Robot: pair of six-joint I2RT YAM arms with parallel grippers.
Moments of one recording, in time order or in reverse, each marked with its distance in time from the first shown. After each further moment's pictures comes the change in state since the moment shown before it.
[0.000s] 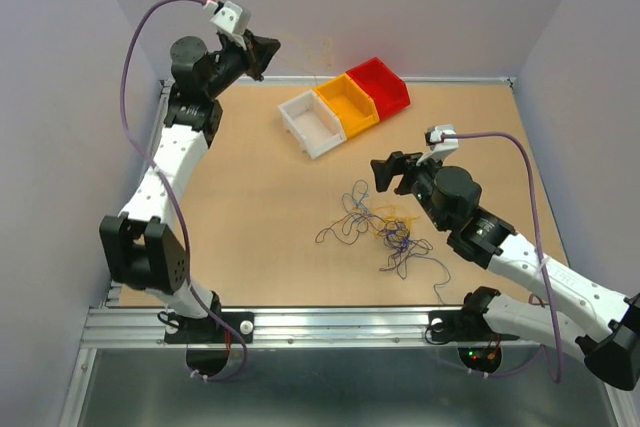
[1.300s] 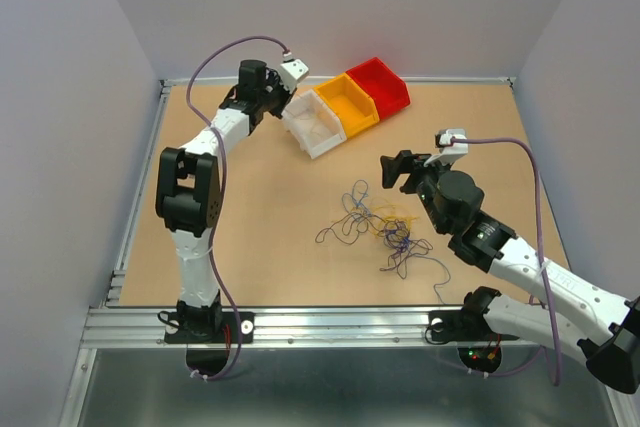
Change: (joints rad) left arm -0.083 0.507 0.153 -0.289 -0.219 0.563; right arm 0.000 -0.028 -0.049 0.038 0.129 0.014
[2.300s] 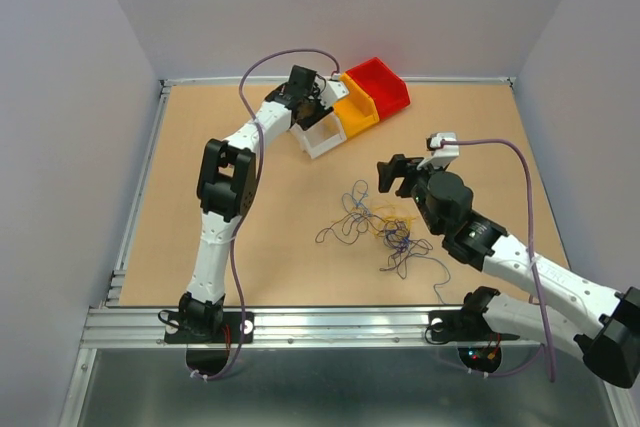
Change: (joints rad) left arm -0.172 0.322 0.421 -0.389 -0.303 0.205; right arm 0.000 0.040 -0.034 0.014 0.003 0.011
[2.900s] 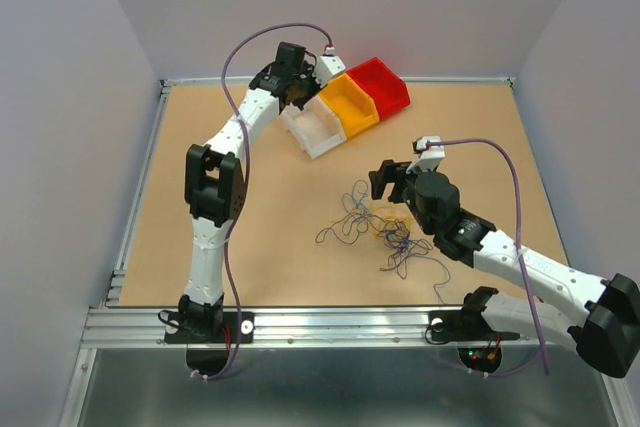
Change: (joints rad) left arm 0.026 -0.135 0.055 -0.091 0.112 -0.036; right arm 0.000 0.083 -0.018 0.000 -0.063 0.038
